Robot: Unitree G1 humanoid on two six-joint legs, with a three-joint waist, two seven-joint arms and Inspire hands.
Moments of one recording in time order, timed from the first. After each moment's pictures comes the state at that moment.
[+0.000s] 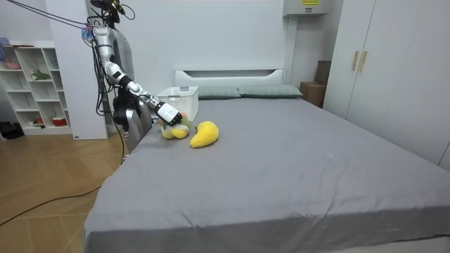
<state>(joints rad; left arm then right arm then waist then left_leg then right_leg) 0.22 0.18 0.14 1.12 0.21 0.06 0.22 -0.03 -0.27 0.05 0.82 -0.16 -0.03 -0.03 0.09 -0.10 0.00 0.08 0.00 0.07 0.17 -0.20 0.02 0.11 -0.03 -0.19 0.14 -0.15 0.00</state>
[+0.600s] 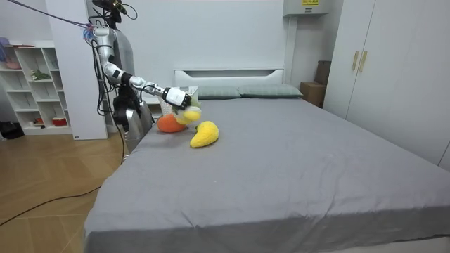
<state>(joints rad) 0.24 0.18 0.16 1.10 0.21 0.06 0.20 -0.03 -0.27 -0.03 0.46 -0.17 -0.02 -0.01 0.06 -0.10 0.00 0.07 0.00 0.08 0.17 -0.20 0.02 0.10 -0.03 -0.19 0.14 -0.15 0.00</state>
